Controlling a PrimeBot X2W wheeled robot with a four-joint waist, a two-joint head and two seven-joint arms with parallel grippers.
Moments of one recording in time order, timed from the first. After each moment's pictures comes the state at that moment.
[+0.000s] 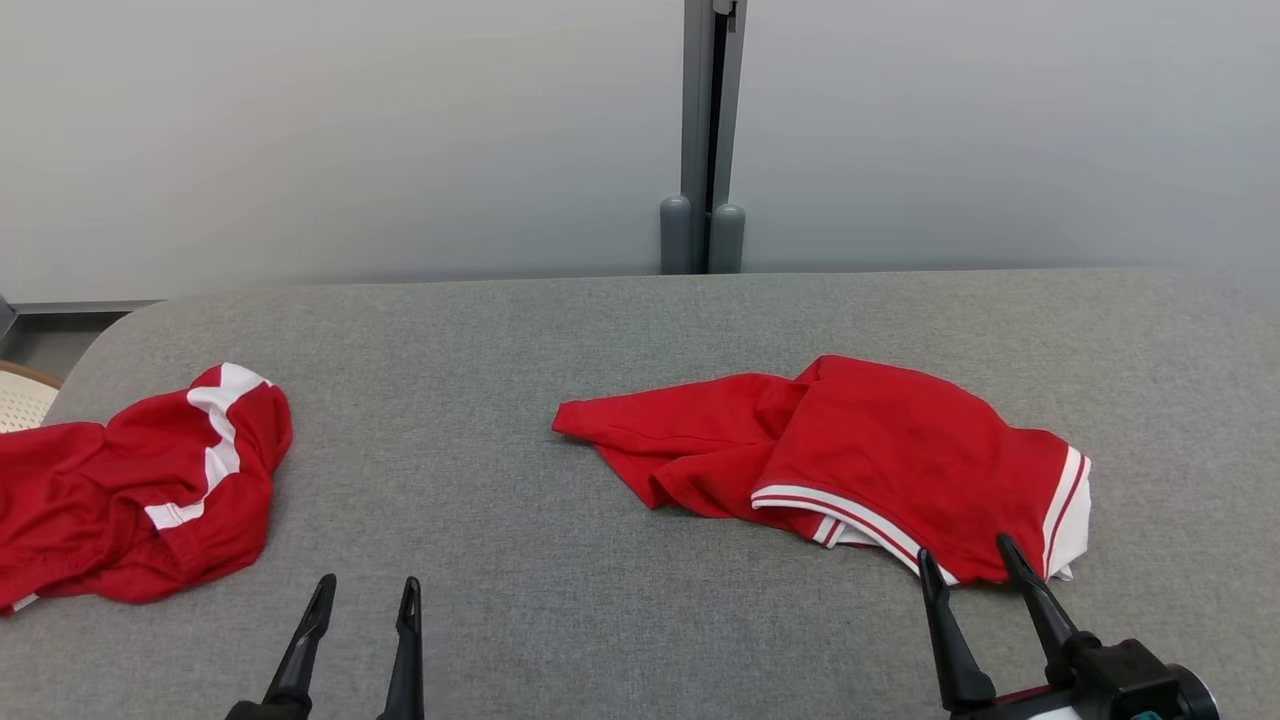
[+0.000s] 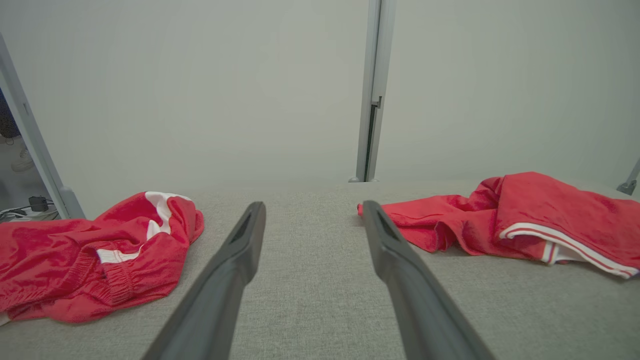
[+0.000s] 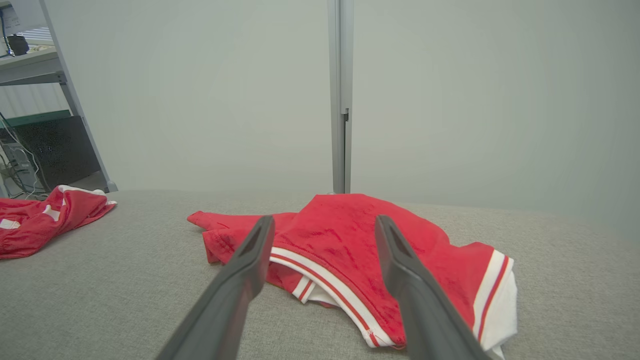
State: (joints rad) left arm 0.20 0.05 -0.07 0.03 -0.12 -0.02 -0.26; right arm 0.08 -0.05 0.15 0.17 0.09 0.13 -0.26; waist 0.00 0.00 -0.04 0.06
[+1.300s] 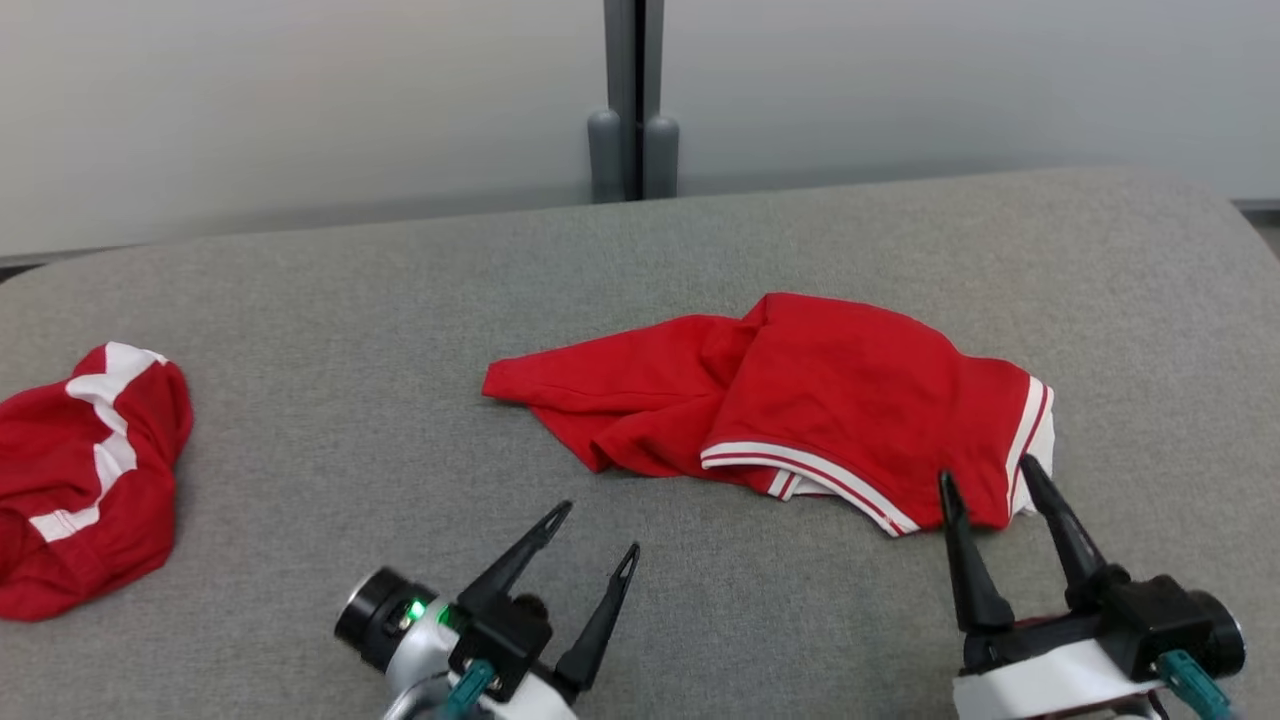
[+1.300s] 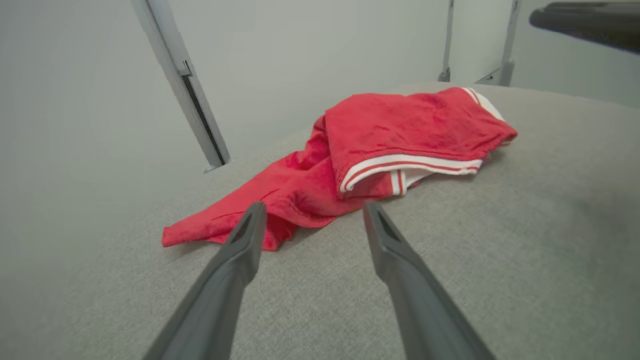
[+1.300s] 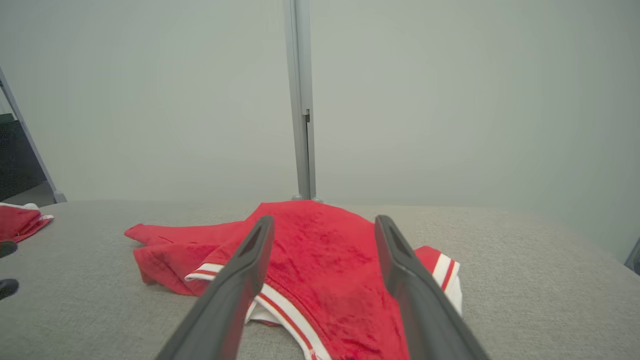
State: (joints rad) left arm -0.08 0.07 -0.39 0.27 0.04 -0.11 -0.26; right arm 0.00 -0.05 0.12 0.14 0.07 0.13 -0.26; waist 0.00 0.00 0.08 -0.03
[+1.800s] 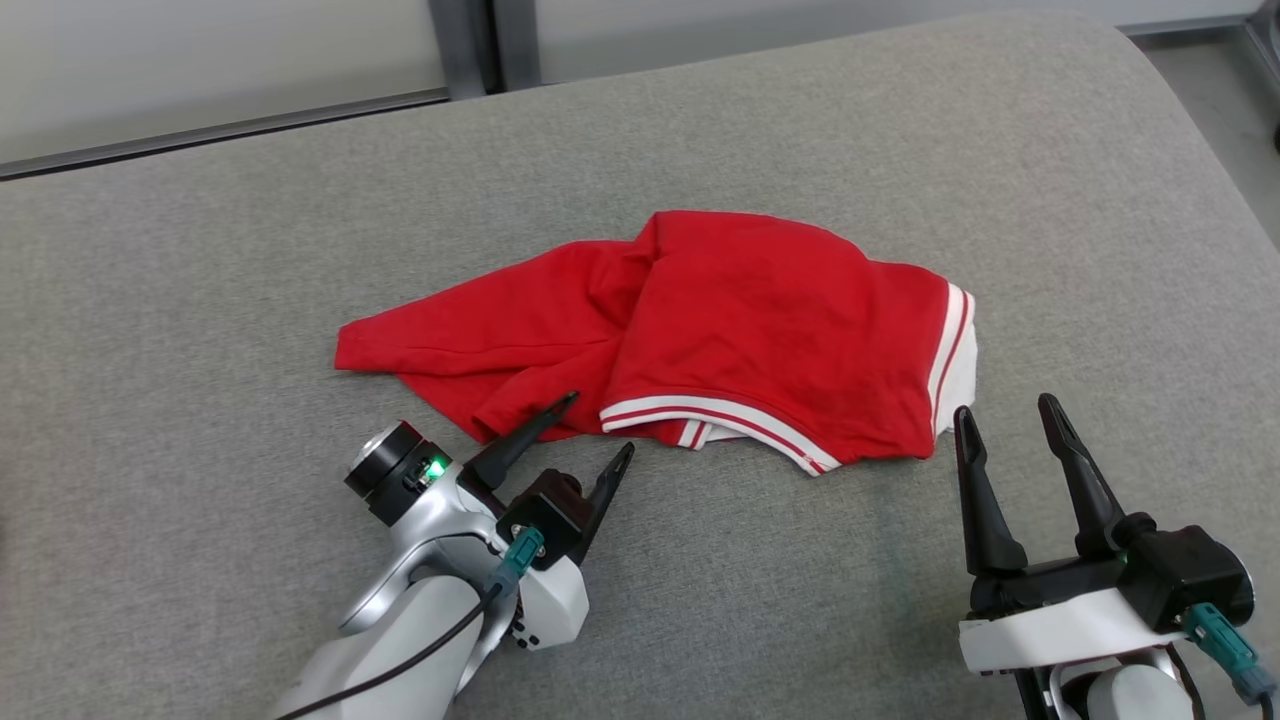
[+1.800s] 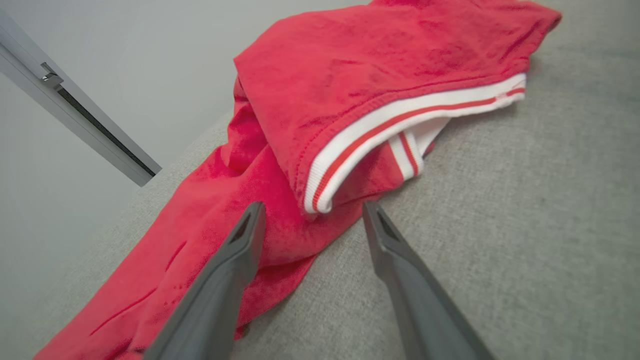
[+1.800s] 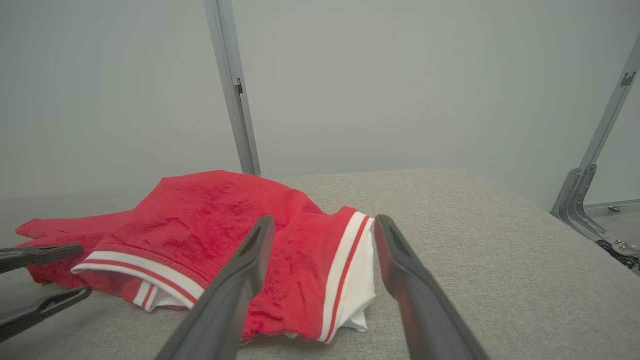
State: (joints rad) left arm -0.46 0.10 -0.56 0.61 0.15 -0.06 -0.26; right arm -0.09 -0.05 0.10 0.13 0.12 0.13 -0.26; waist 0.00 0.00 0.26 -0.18
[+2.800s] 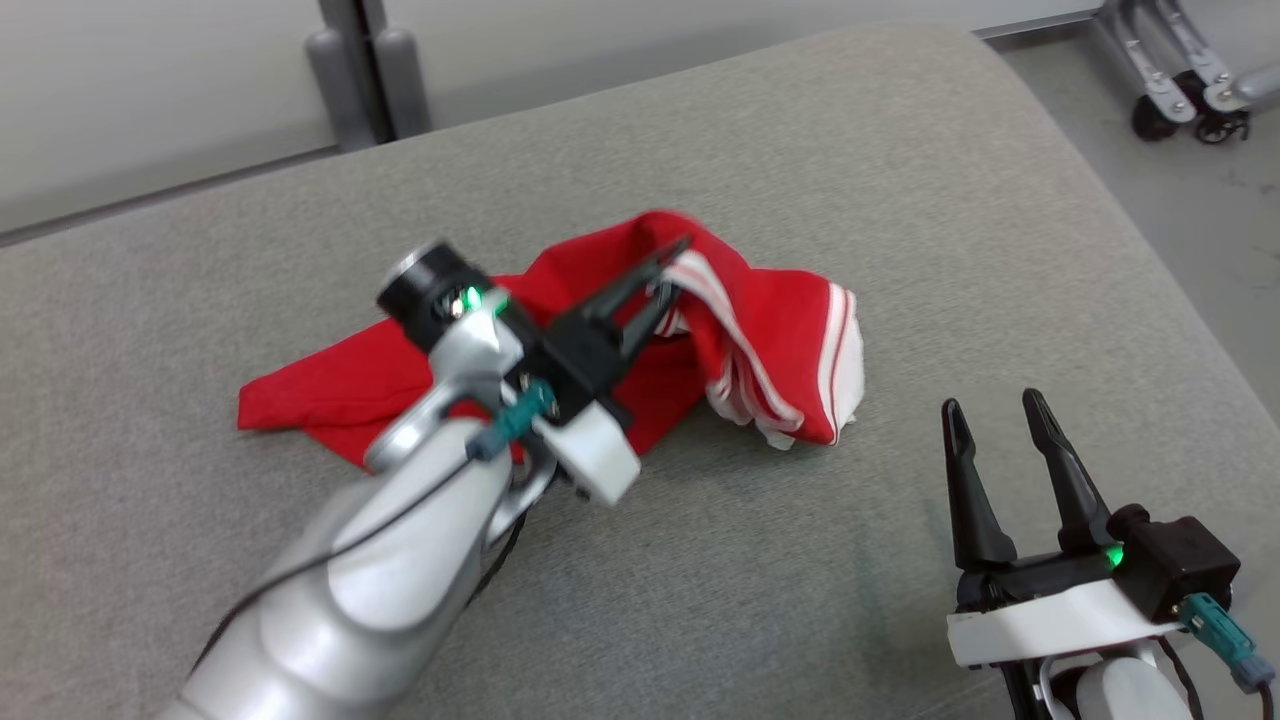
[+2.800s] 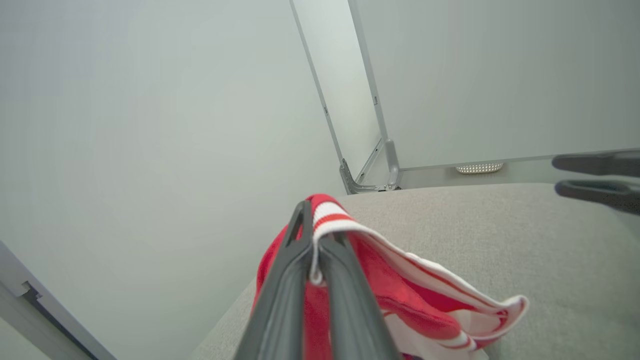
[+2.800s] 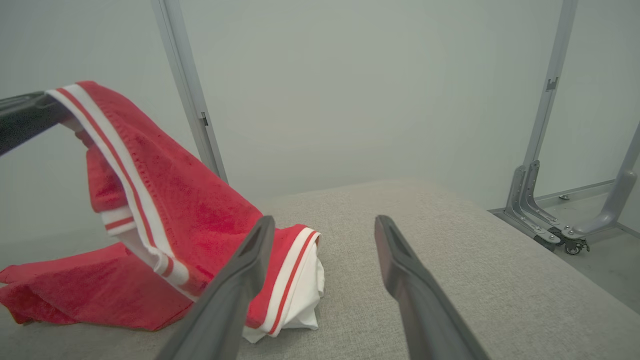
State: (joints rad) left arm -0.69 0.13 -0.68 0.42 -0.09 -0.12 -0.26; right arm -0.11 -0.05 0.13 0.15 0.20 0.13 -0.26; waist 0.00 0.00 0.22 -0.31
